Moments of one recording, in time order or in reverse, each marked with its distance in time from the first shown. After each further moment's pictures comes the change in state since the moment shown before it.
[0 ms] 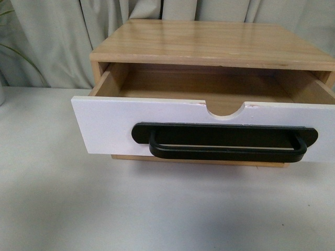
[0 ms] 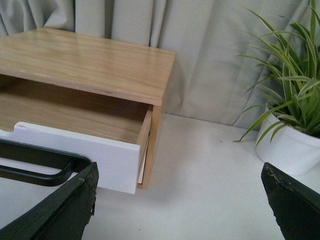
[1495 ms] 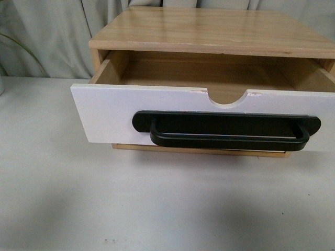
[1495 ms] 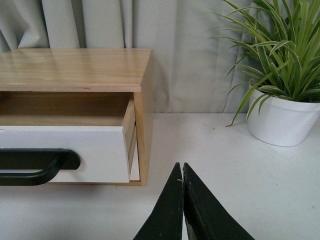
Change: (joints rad) left arm -0.082 -0.452 -0.237 -0.140 -0.054 -0.070; right arm 0.015 -0.302 -0.178 -0.058 0.122 0.160
